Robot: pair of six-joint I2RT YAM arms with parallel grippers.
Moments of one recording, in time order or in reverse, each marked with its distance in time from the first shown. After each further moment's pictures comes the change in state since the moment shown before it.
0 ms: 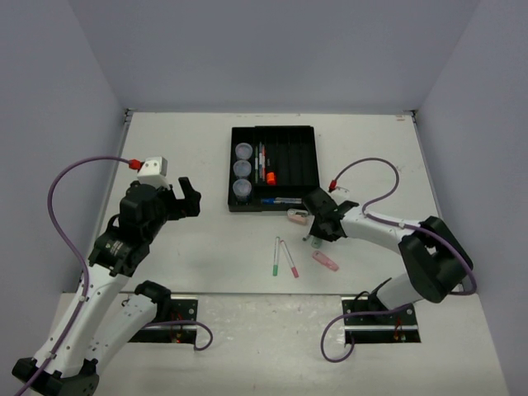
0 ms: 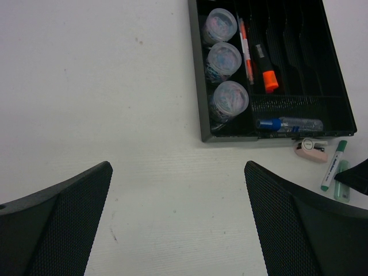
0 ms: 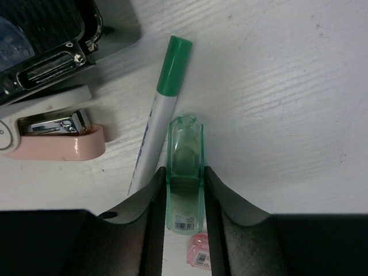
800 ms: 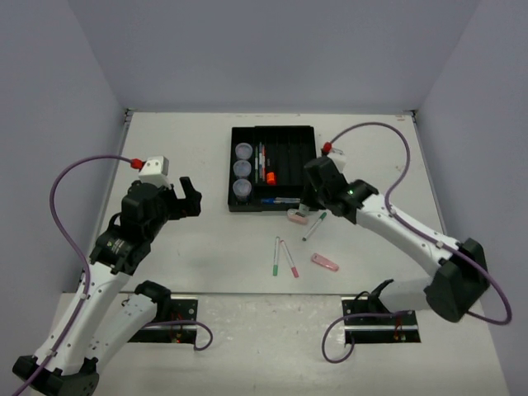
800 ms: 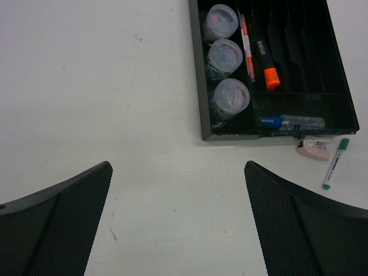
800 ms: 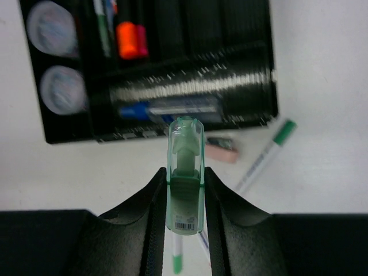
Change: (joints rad) left arm 0.000 0.014 0.000 0.000 0.003 0.000; right arm 0.020 -0.156 0.309 -0.104 -0.031 -0.178
